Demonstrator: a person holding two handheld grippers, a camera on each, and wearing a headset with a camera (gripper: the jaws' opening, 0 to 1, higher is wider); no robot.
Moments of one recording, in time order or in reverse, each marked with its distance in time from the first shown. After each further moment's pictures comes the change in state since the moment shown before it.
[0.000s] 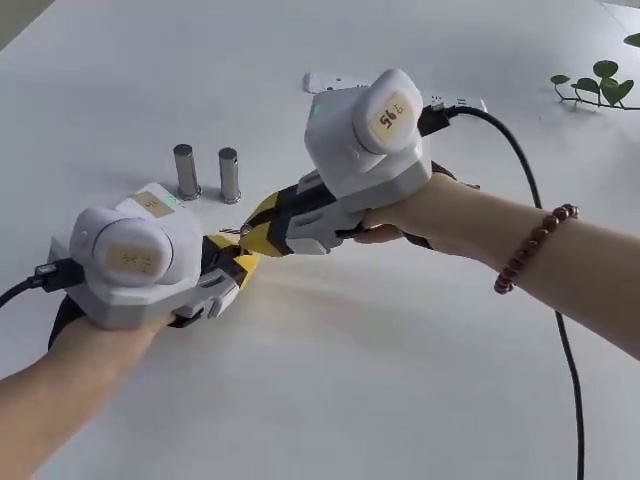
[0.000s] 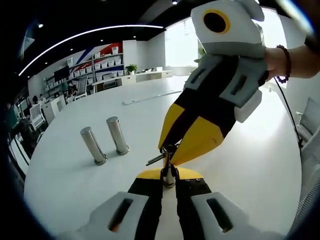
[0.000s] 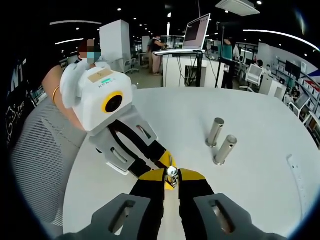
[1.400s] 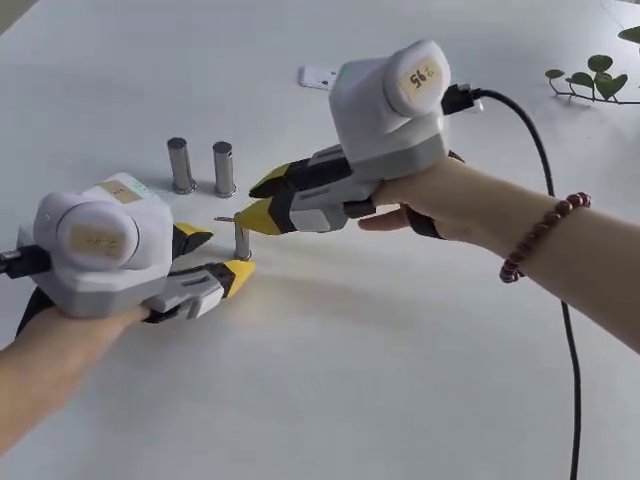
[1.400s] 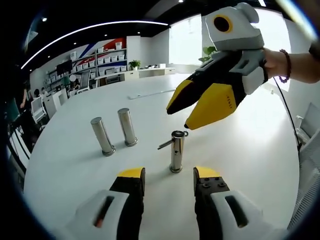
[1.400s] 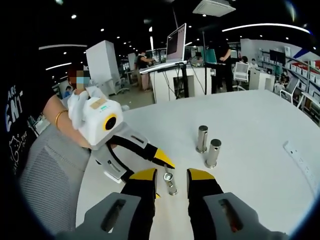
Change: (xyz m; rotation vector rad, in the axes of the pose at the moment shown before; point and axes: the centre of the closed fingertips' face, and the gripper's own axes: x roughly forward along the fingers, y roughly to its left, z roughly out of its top) left arm -0.017 0.013 -0.010 -0.041 0.028 0.014; right arm -0.023 -0.015 0.018 0.180 -0.134 -0.028
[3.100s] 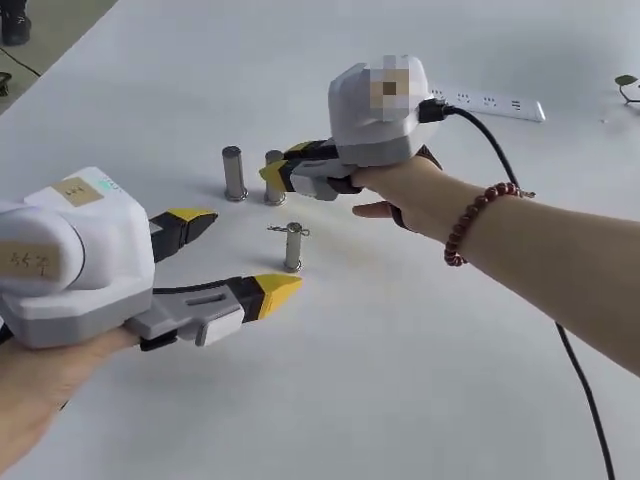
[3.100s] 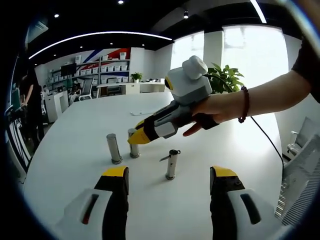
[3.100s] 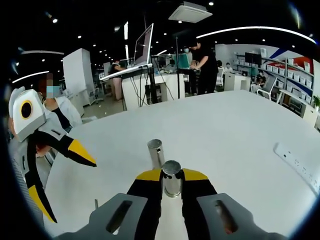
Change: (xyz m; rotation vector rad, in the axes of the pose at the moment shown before) left arm -0.045 -0.005 0.029 -0.071 -0.136 -0.036; right arm 0.067 -0.075 0.009 0.043 -0.064 -0.216
